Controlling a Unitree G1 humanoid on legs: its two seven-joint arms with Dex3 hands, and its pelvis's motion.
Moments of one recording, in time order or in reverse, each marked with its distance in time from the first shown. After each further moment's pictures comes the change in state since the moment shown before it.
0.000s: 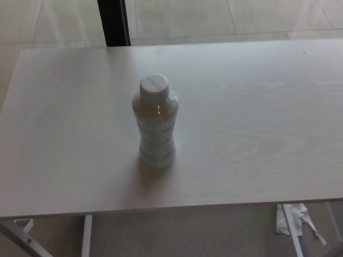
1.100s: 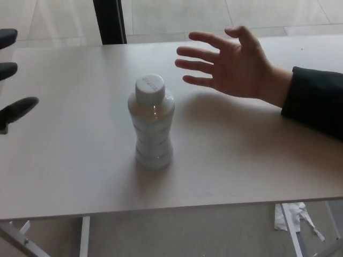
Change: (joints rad) left_arm -0.531 0.016 -0.459 -0.701 -0.043 0.202 -0.048; right_arm -0.037 -0.009 -0.051 -0.066 0.109 0.040 0.024
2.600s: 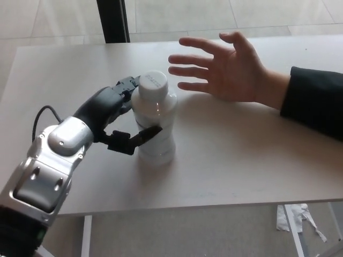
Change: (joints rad) left_arm -0.186 -0.276 -0.467 0.107 0.286 0.173 0.054; right_arm -0.031 -0.006 0.045 -0.043 0.002 0.077 -0.038
